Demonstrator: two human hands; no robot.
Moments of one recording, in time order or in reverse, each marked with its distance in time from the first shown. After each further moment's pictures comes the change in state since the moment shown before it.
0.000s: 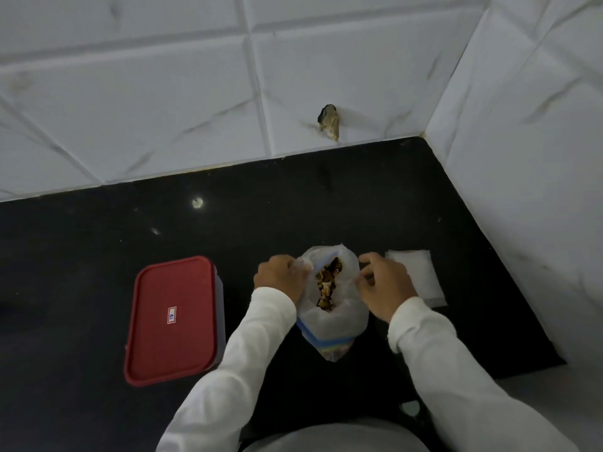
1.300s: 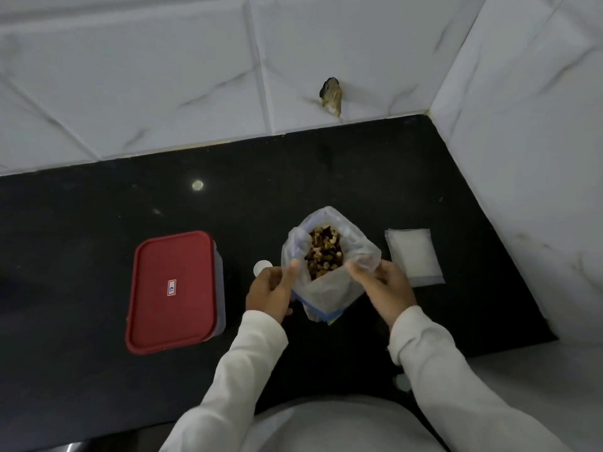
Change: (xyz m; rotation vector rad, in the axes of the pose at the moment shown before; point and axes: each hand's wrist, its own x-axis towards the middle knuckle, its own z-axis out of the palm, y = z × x) left_hand -0.044 -0.055 0.021 -0.649 -0.062 -0.160; right_hand -0.037 0.014 0.021 0.705 -0.143 0.460
